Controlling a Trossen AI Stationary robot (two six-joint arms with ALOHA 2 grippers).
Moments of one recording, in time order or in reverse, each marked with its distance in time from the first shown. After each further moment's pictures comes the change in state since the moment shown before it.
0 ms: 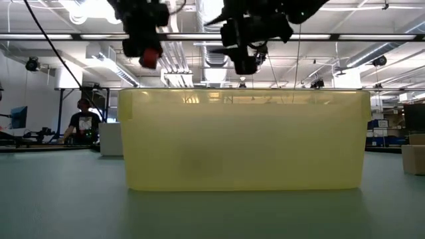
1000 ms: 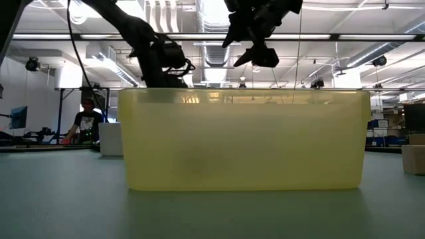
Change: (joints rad) left arm 0.267 0.410 -0.010 0.249 -0.311 -0.047; right arm 0.036 -0.002 0.235 -0.622 0.372 -0.299
